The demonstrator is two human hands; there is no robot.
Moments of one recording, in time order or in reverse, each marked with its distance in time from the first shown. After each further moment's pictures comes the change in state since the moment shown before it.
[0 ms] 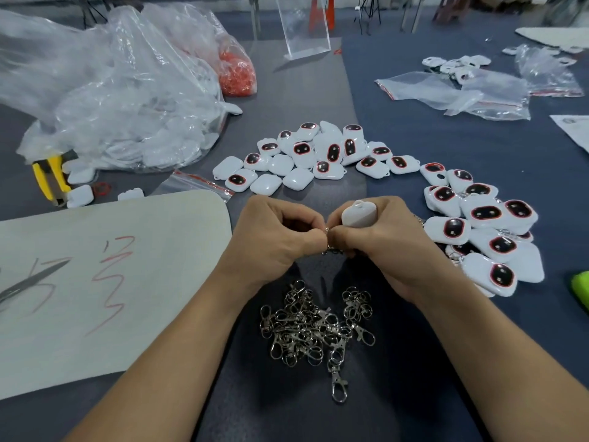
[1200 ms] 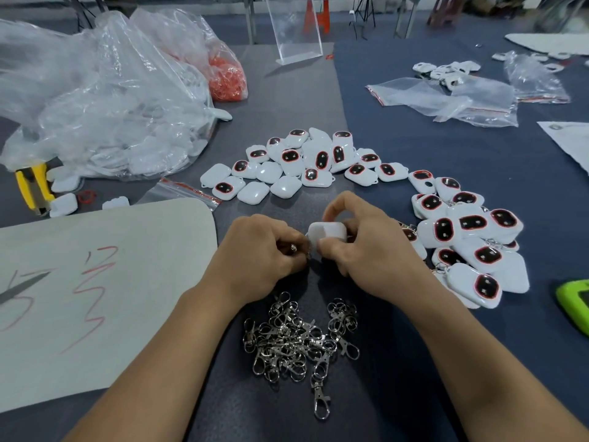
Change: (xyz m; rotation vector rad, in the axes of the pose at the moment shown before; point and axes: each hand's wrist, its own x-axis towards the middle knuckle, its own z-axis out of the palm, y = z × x) left_hand 0.010 -0.017 -0.009 0.609 -0.075 0.101; right_hand 0.008 0.010 -0.010 -0.538 0.072 -0.029
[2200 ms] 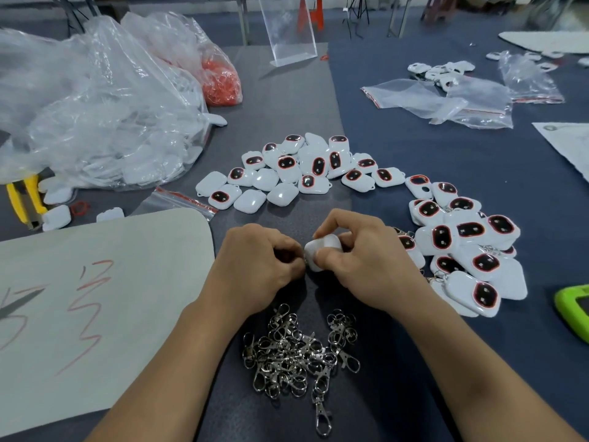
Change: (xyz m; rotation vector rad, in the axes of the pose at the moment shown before) left_hand 0.000 0.005 -0.001 -0.004 0.039 -0.081; right_hand 0.000 0.000 0.001 0.039 0.004 0.007
